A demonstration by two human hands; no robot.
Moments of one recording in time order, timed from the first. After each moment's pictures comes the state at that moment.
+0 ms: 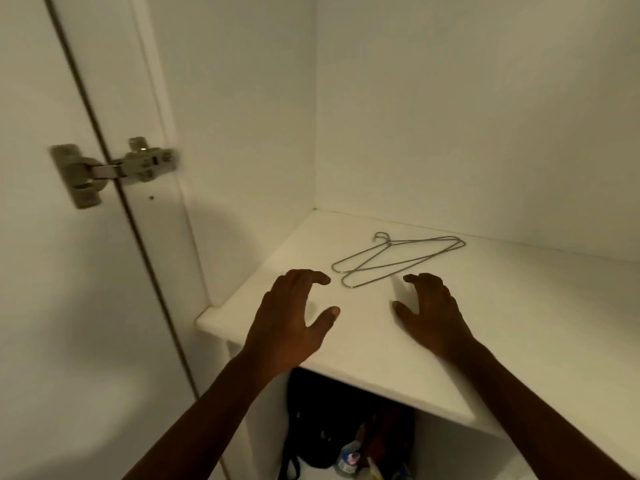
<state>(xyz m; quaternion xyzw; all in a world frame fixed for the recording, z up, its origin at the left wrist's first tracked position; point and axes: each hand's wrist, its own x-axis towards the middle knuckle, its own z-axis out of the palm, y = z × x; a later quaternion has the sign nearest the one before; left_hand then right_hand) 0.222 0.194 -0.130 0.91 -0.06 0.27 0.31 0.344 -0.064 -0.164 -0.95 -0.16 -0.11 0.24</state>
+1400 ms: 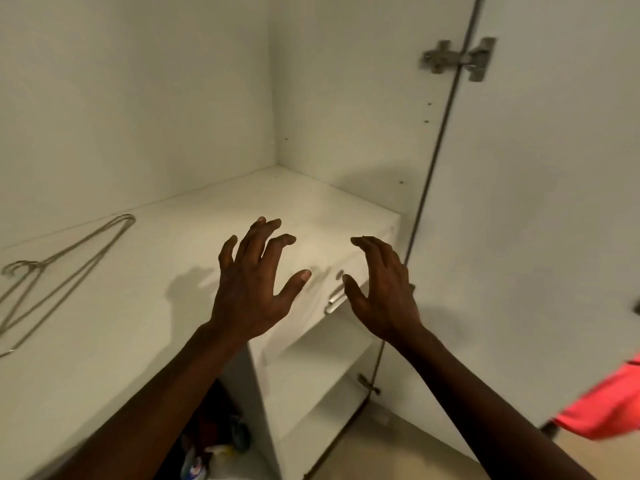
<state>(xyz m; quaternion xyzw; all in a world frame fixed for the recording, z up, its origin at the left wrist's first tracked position) 0.228 -0.098 -0.131 0.76 -0.54 0.22 0.30 0.053 -0.253 -0.148 -0.89 0.25 -0.35 0.17</state>
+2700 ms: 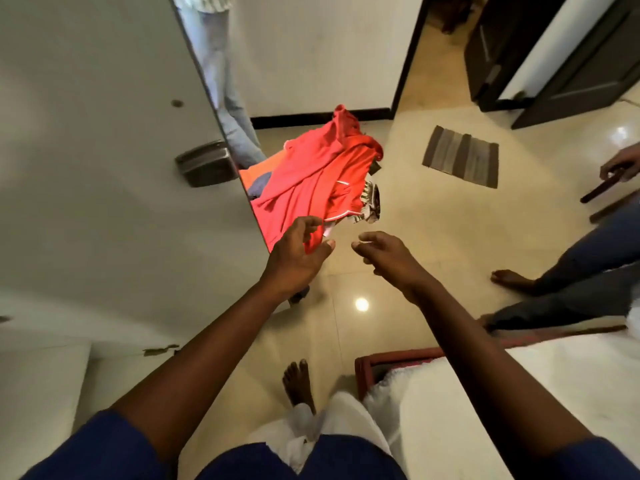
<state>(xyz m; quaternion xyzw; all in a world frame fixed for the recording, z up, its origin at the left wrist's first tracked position) -0.340 -0.532 -0.323 0.56 -0.65 -0.44 0.25 -0.542 -0.500 -0.330 -0.43 0.69 -0.28 0.50</state>
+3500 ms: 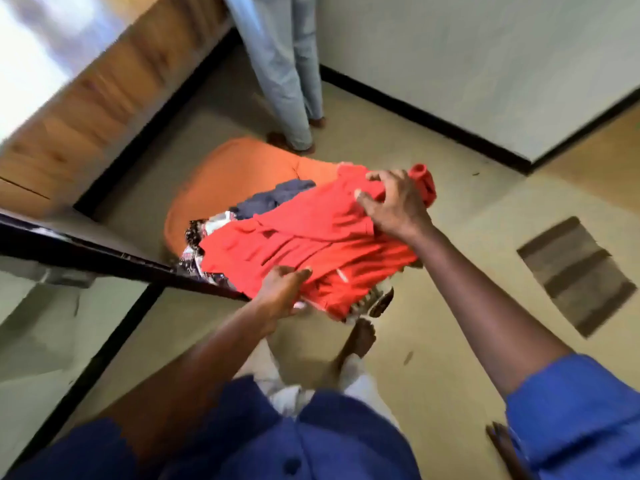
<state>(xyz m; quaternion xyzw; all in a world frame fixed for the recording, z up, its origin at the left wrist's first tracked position) -0.449 -0.715 -0.414 0.76 -0.06 -0.56 0.31 -0.595 -0.919 -0.372 -0.80 0.51 -0.10 0.29</state>
